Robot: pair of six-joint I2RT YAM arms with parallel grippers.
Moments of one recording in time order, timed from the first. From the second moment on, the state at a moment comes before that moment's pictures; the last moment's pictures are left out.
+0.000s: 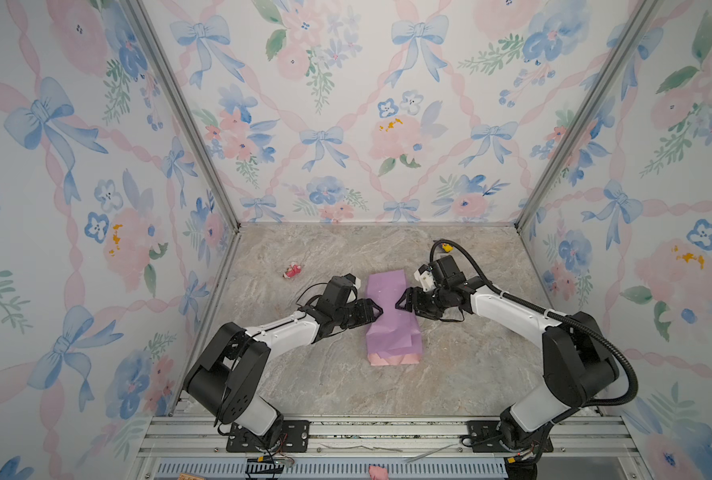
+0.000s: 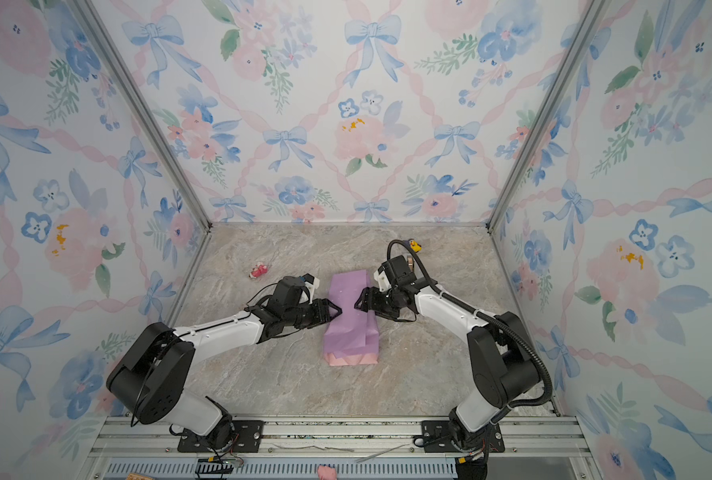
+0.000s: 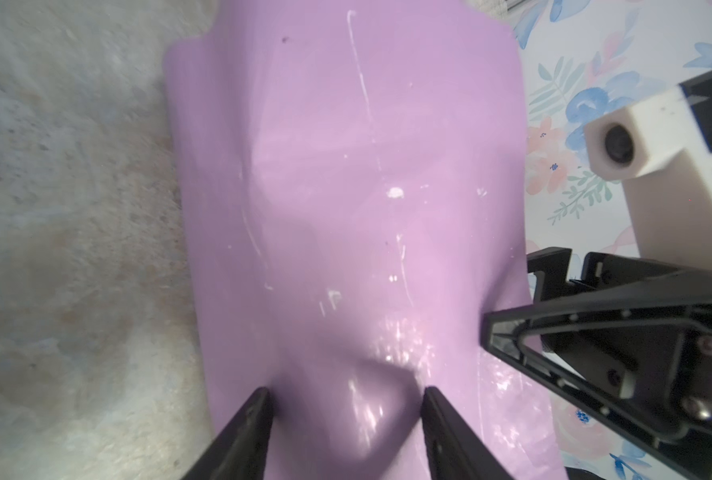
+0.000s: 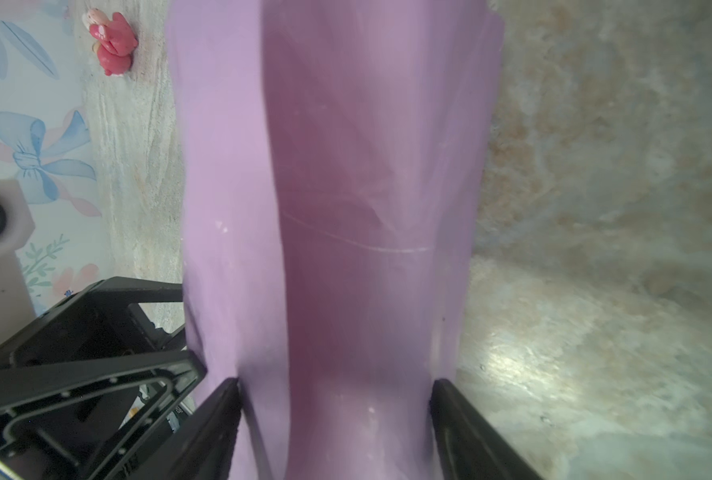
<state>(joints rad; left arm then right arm) -0.58 1.53 0.77 0.05 0.36 -0.79 0.49 1.62 1.07 -0.47 -0.42 0.62</state>
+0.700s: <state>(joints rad) -0.64 1.58 0.84 -0.04 0.24 -0.76 0.52 1.62 1.07 -0.51 -0.31 0.69</state>
